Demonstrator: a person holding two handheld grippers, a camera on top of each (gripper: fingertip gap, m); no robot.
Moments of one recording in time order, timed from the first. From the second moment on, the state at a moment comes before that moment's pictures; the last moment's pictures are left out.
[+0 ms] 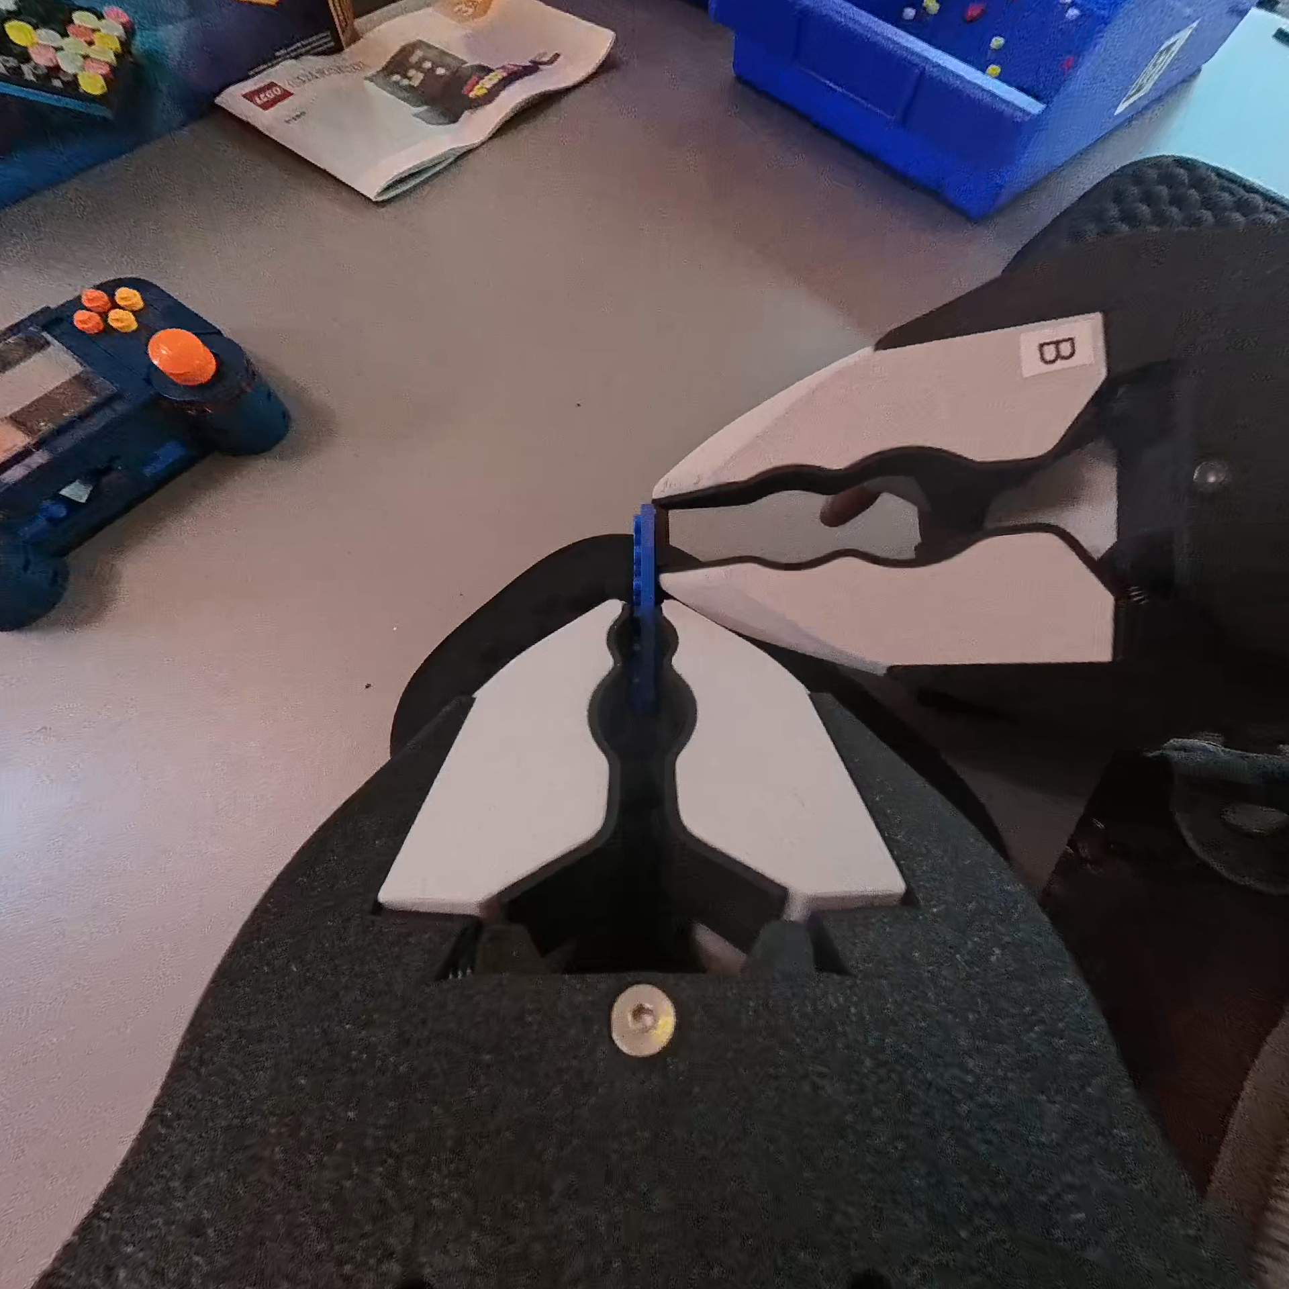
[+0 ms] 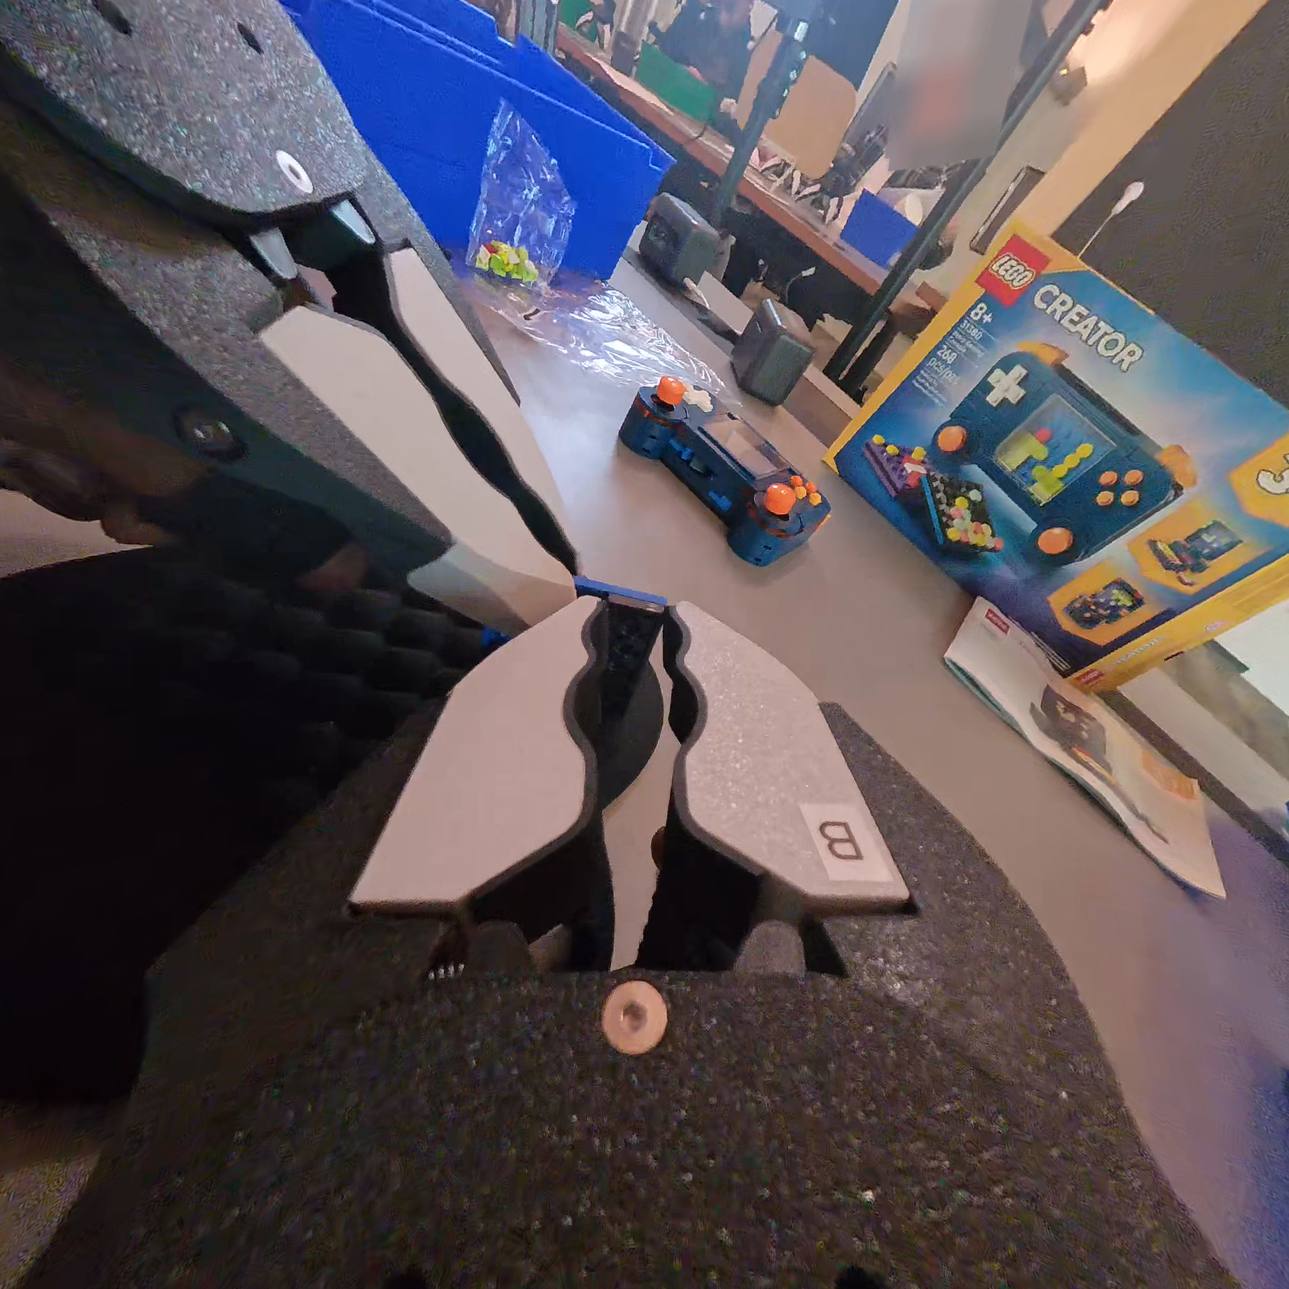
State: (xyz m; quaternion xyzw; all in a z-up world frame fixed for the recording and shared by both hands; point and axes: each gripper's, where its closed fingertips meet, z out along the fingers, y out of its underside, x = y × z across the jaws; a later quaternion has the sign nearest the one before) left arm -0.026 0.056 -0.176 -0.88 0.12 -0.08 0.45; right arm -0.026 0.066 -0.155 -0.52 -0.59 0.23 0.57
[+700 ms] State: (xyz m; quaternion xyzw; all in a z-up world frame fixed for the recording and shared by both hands) left arm -0.028 0.059 -0.177 -0.87 0.10 -0.08 0.47; right arm -0.028 0.069 -0.151 -0.57 -0.54 0.36 0.51
